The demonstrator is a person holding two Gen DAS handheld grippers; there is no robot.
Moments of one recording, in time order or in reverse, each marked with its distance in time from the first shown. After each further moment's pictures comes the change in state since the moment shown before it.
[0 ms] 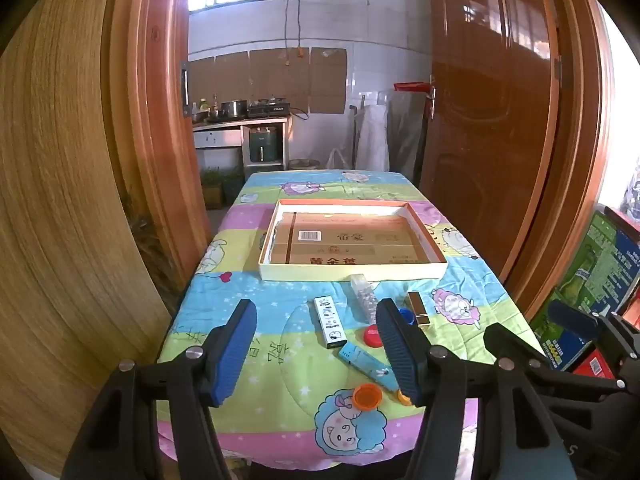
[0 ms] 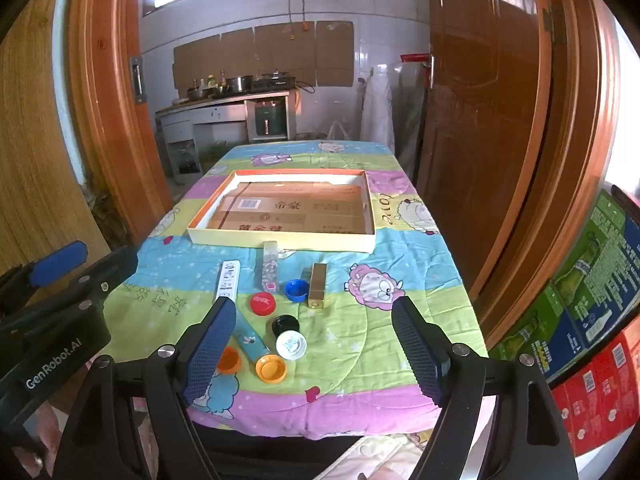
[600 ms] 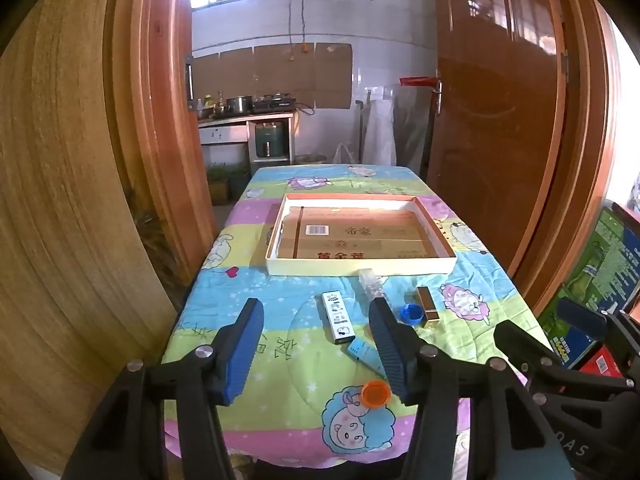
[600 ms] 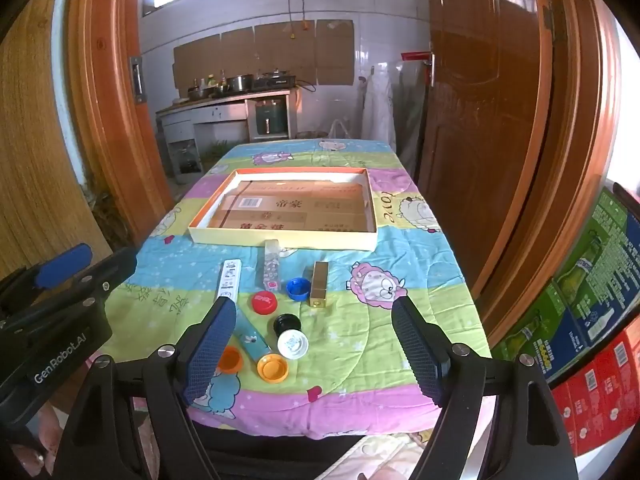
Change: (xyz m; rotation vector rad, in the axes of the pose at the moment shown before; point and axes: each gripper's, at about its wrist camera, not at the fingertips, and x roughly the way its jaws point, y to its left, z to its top) left arm 0.004 0.003 -0.005 -0.002 0.014 0.023; right arm 0.002 0.000 -0.001 0.002 0.005 0.001
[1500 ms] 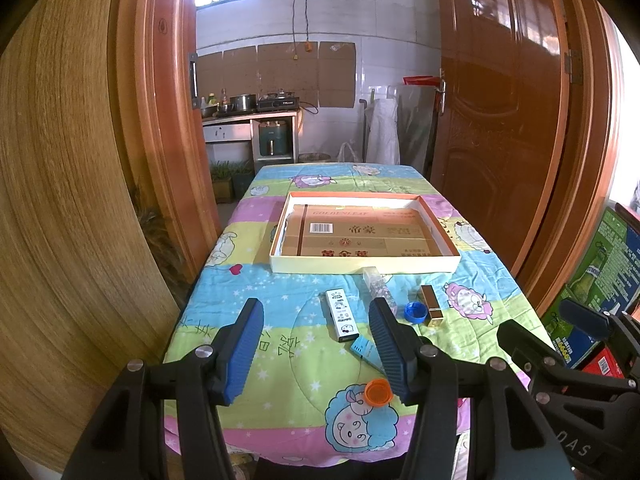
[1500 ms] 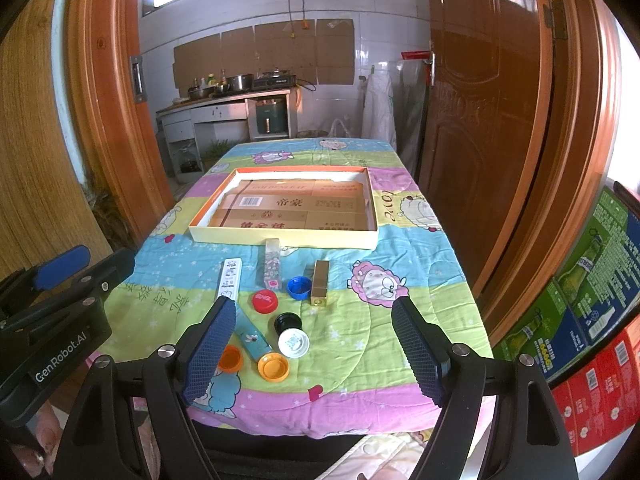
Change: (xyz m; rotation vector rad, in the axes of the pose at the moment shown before) left arm -0.001 0.000 0.001 -0.003 0.002 0.009; right arm 0.000 0.001 0.000 0.001 0.001 0.001
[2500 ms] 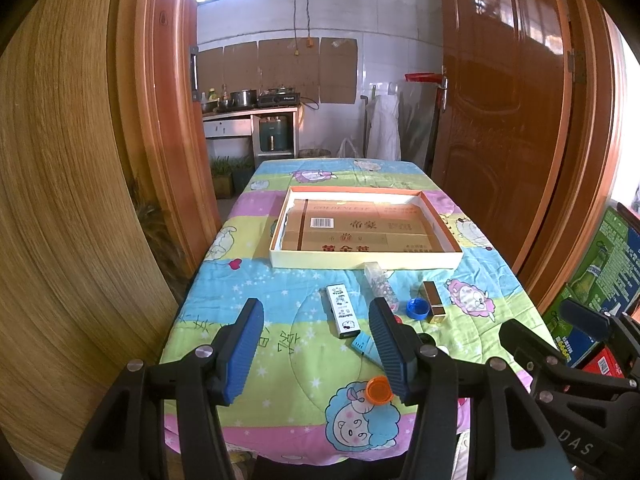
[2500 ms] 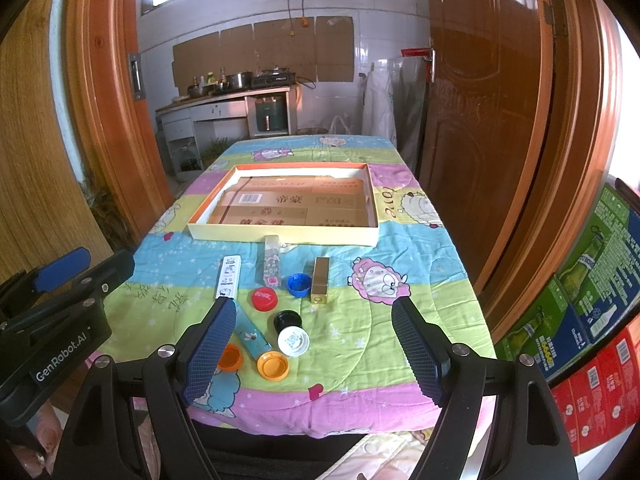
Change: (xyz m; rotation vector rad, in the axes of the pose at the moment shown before) left arm -0.001 -0.002 -0.008 0.001 0.008 0.001; right arm 0.001 0.000 0.001 0.002 0.005 0.000
